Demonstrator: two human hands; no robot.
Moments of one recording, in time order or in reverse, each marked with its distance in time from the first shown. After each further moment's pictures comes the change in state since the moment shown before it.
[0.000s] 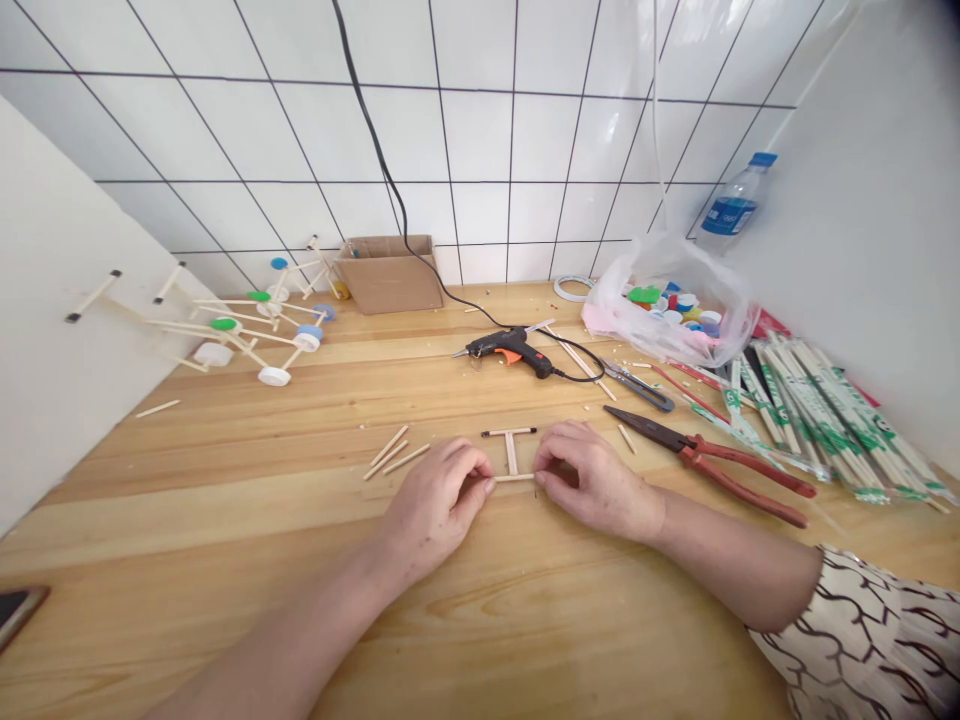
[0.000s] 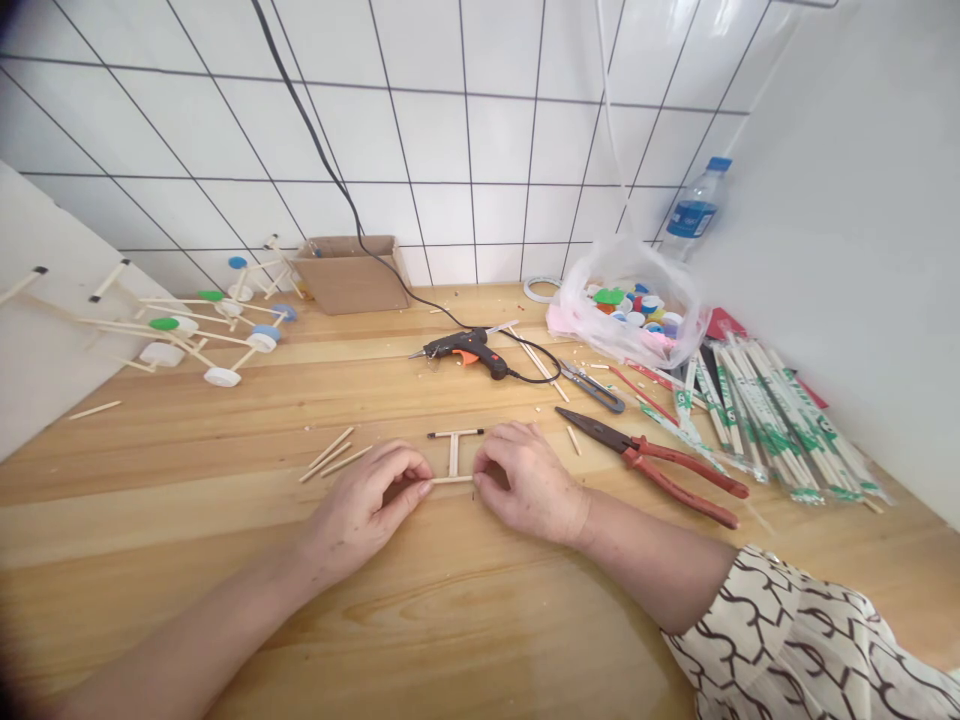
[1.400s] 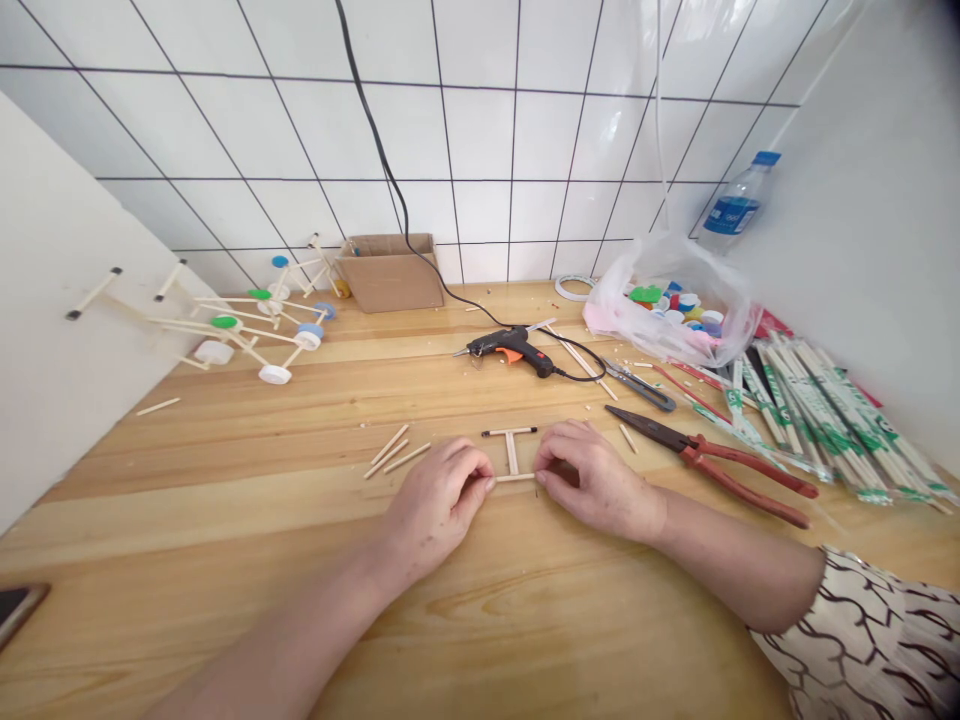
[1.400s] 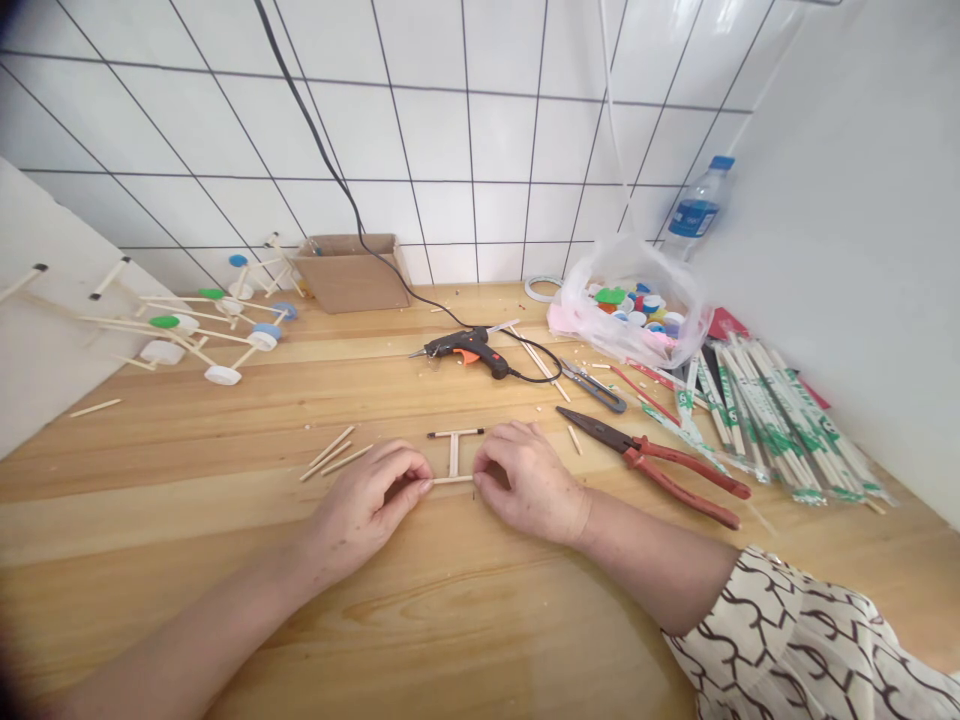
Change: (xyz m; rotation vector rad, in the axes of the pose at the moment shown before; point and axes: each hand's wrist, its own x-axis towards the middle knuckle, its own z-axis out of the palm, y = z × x) left_hand 0.000 -0.002 0.001 0.000 -0.011 0.018; right_hand 0.000 0.001 0.001 -0.002 -0.001 -0.001
